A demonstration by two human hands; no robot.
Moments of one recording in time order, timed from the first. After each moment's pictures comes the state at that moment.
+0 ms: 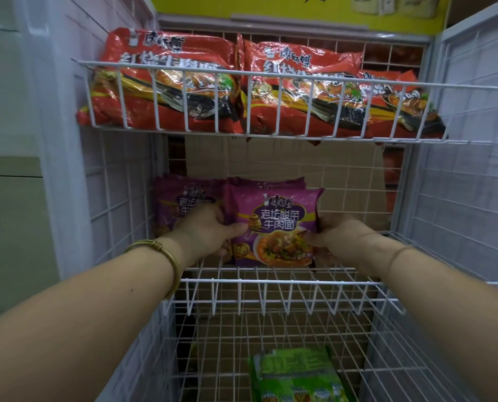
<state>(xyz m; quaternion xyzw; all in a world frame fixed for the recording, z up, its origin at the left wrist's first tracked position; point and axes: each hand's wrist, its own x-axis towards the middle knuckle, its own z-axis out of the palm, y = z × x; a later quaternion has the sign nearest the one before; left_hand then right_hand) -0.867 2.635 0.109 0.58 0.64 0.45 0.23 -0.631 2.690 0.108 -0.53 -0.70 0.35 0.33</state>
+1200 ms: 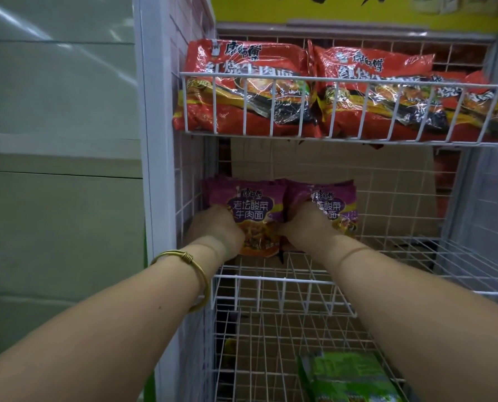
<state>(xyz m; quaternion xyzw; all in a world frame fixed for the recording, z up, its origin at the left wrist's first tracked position) -0.921 2.599 0.116 0.54 0.78 0.33 0.01 -0.779 2.702 0.105 -0.51 -0.74 0.21 0.38</state>
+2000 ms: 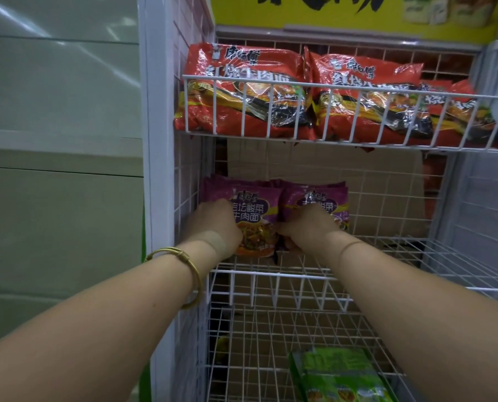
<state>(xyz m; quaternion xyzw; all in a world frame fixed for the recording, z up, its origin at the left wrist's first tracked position) -0.910 2.578 0.125 0.57 0.76 0.30 -0.05 -0.759 2.680 0.114 -0.52 -0.77 0.19 0.32</state>
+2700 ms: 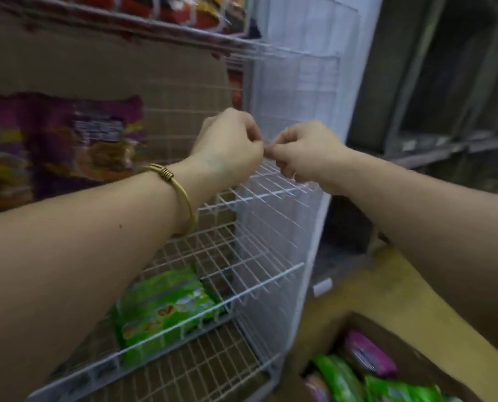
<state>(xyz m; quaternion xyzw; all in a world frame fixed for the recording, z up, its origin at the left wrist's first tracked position) -0.629 2.613 0.122 0.79 0.44 0.42 0.06 -0.485 2.586 0.126 -0.65 -0.62 0.15 0.41</state>
